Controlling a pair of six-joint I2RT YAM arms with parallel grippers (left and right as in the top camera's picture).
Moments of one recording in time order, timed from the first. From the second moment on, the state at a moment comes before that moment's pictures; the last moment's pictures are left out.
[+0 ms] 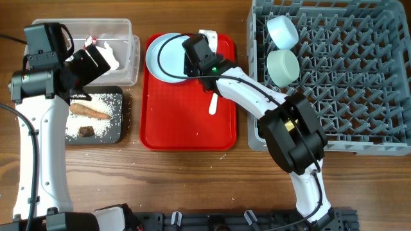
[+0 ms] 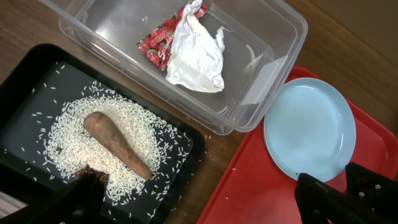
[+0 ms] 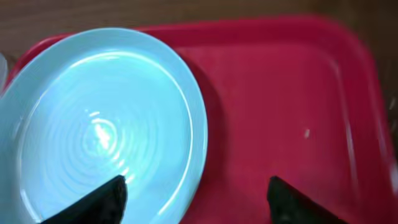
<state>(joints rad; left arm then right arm) 0.17 1.46 1.45 -0.96 -0.04 -0.41 0.62 2.21 1.63 -0.32 0.26 0.61</state>
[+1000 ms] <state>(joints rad) 0.17 1.46 1.45 -0.96 -0.04 -0.41 0.52 1.99 1.62 -0.54 0.17 0.35</state>
